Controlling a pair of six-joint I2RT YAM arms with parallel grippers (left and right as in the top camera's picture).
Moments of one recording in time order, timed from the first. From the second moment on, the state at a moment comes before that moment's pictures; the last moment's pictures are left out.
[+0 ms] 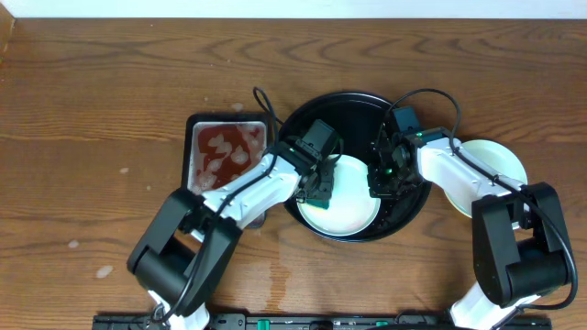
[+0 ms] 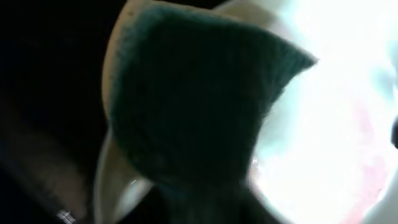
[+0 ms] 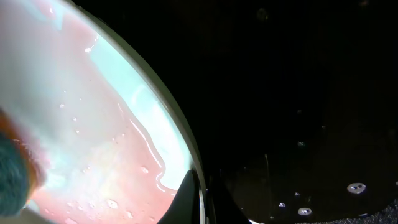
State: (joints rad) left arm -0.66 1.86 1.13 -0.57 0.11 -0.54; right arm 0.30 1.83 1.06 -0.75 -0.24 0.25
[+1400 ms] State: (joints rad) left arm -0.20 1.56 1.12 -0.80 -0.04 -0.39; right arm 0.29 1.84 1.04 -0.60 -0.38 0.26
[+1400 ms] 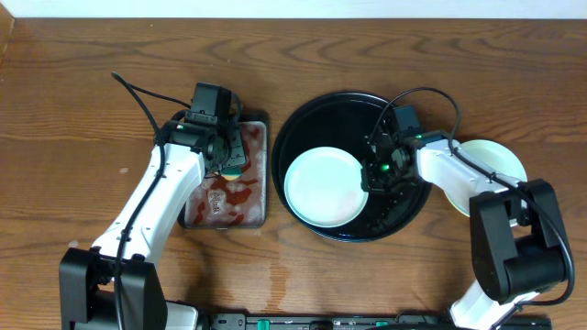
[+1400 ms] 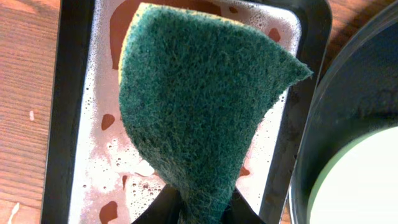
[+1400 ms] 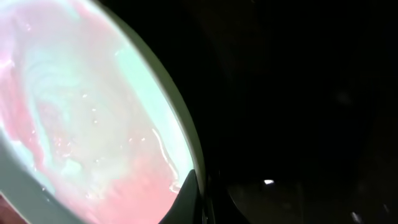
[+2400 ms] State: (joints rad) left arm -0.20 1.56 1.12 -0.80 -0.04 -0.38; right arm 0.27 1.45 1.03 -0.69 0.18 0.23
